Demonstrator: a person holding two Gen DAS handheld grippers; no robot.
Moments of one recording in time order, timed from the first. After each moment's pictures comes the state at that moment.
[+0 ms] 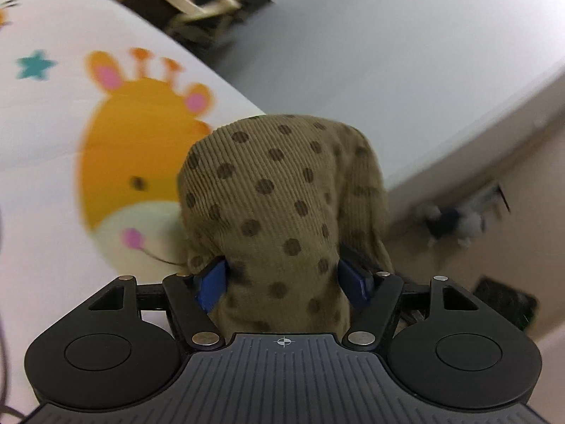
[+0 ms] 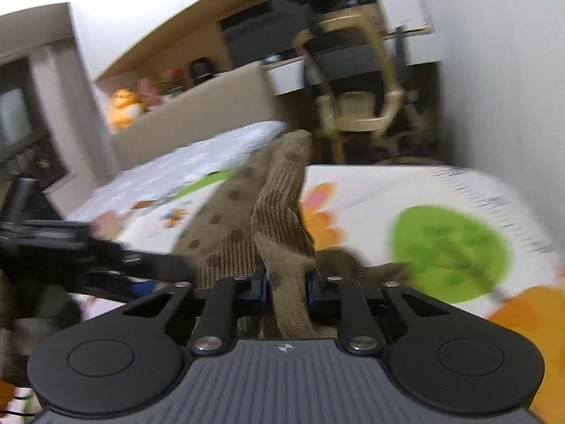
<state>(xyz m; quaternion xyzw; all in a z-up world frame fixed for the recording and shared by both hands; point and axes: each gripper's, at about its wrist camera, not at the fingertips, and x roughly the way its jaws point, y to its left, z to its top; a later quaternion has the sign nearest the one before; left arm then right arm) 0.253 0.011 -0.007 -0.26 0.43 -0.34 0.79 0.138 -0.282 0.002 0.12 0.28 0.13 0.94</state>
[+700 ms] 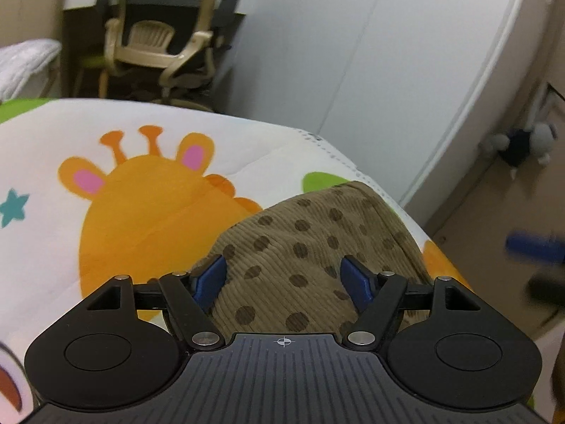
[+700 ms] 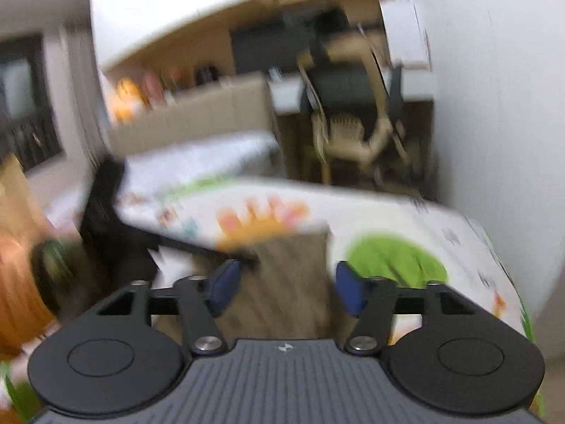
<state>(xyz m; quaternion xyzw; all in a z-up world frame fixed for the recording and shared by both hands) 0.284 -0.049 -0.011 -0.03 0.38 -0.30 0.87 0.102 -0.290 0.044 0.07 0.22 0.18 0.96</state>
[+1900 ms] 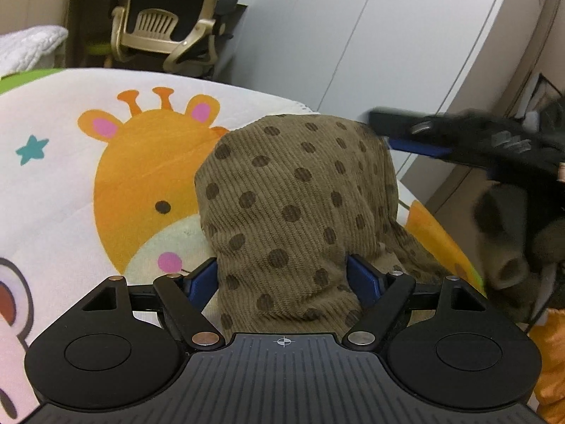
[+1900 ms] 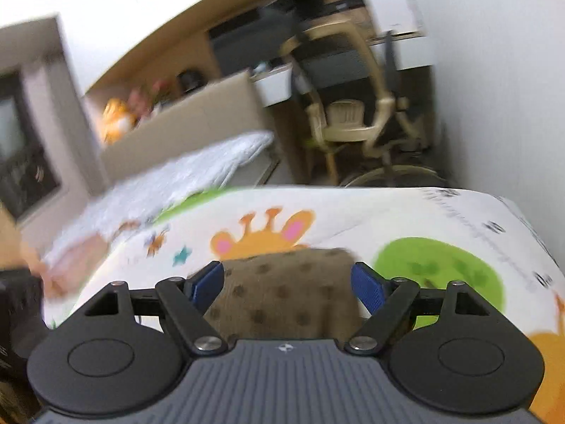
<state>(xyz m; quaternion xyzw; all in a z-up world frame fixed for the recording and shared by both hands) 0.228 -0.026 -0.032 -0.04 0.39 -0.30 0.87 0.219 -0.264 0.005 0.08 0.29 0.15 0.94</state>
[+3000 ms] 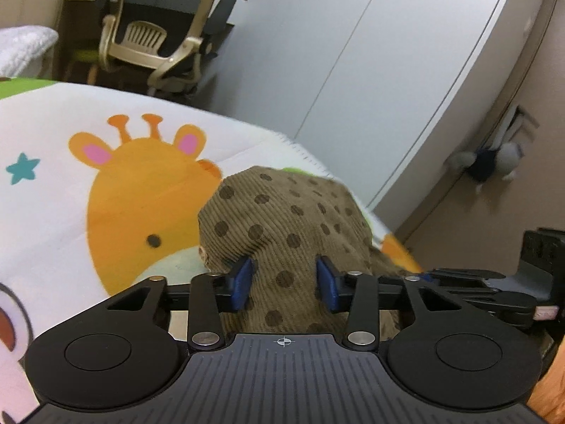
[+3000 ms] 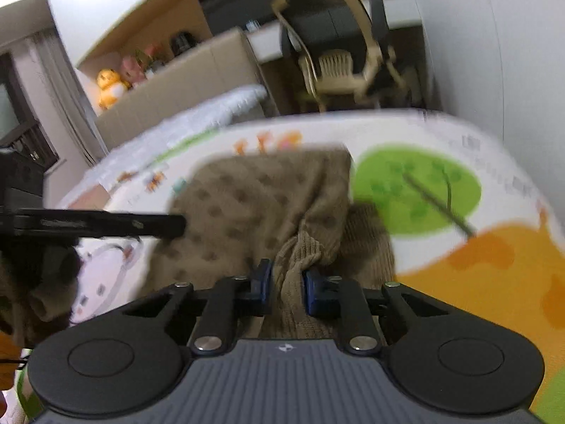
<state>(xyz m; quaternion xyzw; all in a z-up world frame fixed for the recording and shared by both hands) 0.242 -0.005 -0.004 -0.10 0.36 -0.35 0.86 0.131 -0.291 -0.007 0.13 0.31 0.16 0.93</state>
